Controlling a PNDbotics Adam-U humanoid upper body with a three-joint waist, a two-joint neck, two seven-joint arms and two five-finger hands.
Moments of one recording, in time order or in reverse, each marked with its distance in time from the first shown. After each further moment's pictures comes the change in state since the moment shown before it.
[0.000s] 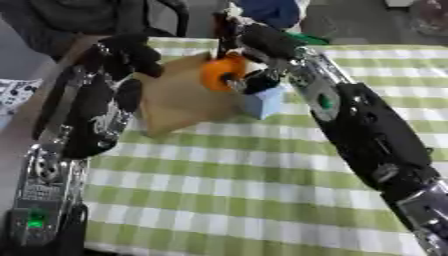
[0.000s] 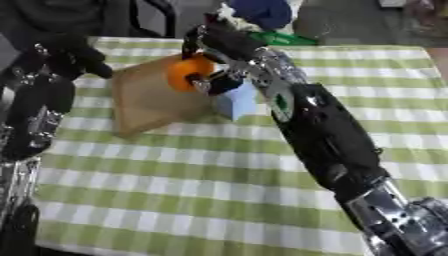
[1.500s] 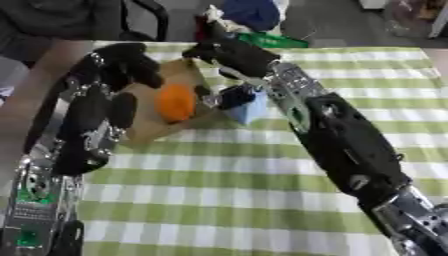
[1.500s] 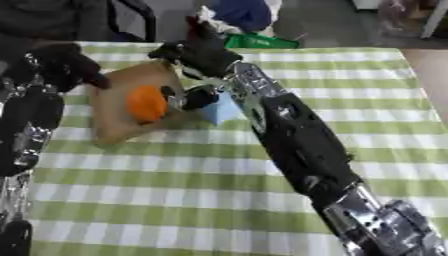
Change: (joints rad) left arm 0.002 -0.013 -0.010 -0.019 0.019 0.014 -0.020; right arm -0.007 -0.037 0.058 -0.089 0.031 -0.023 0.194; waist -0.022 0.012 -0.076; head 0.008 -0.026
